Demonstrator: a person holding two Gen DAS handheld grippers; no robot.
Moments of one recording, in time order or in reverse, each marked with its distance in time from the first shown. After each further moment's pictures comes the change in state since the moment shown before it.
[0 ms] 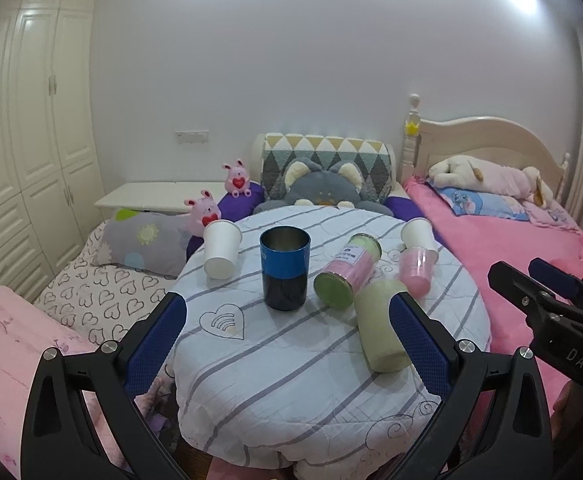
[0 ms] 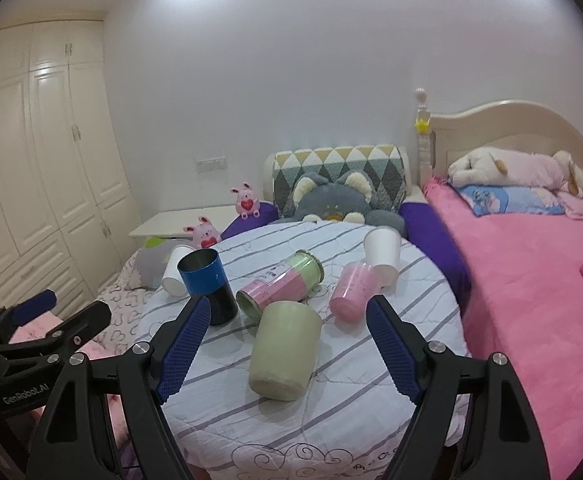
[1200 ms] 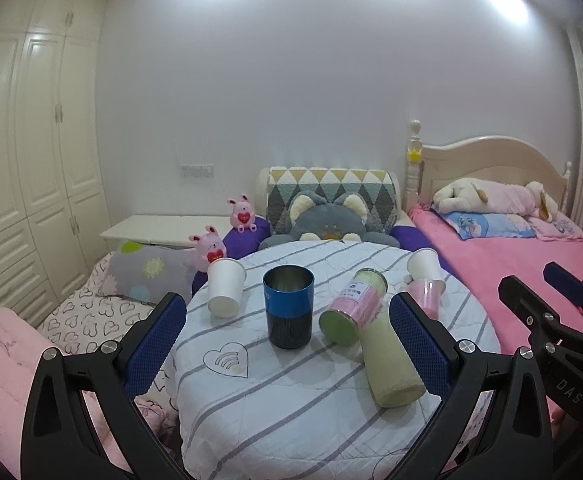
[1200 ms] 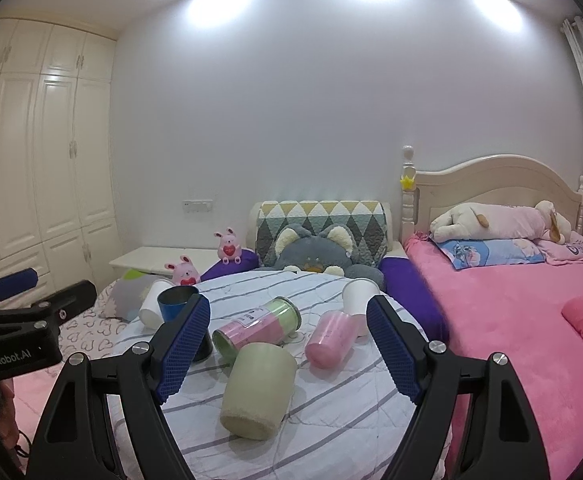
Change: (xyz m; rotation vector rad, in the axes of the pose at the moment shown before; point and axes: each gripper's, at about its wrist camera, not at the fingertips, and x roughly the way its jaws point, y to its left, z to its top) left arm 0.003 -0.005 0.009 0.024 -0.133 0.028; right arm -0.010 0.006 -0.007 -0.073 -0.200 -0.073
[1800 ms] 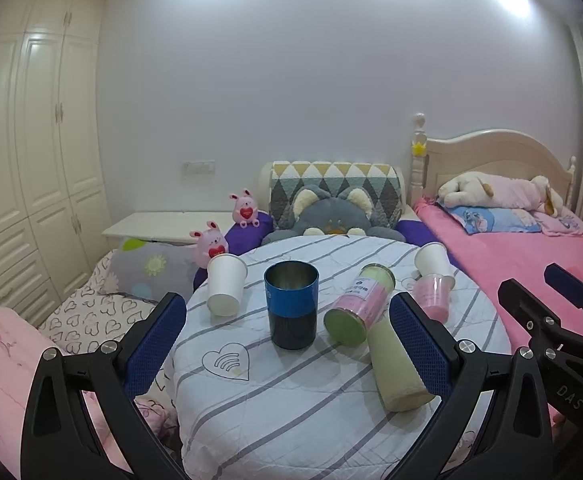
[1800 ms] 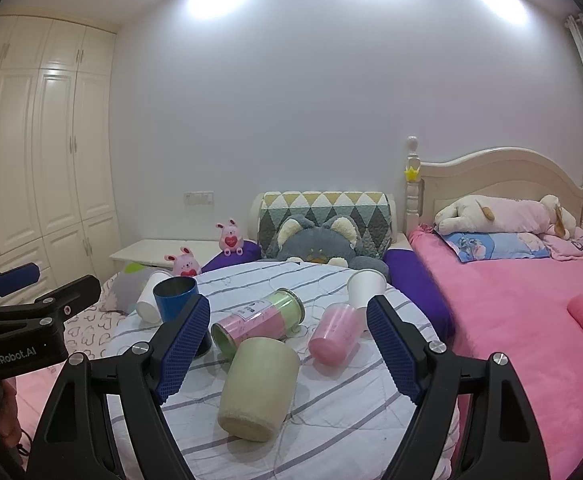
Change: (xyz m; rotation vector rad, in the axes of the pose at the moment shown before) left arm 0.018 -0.003 -0.003 0.010 0.020 0.020; right arm 0.014 -0.001 -0.002 0.003 0.033 0.014
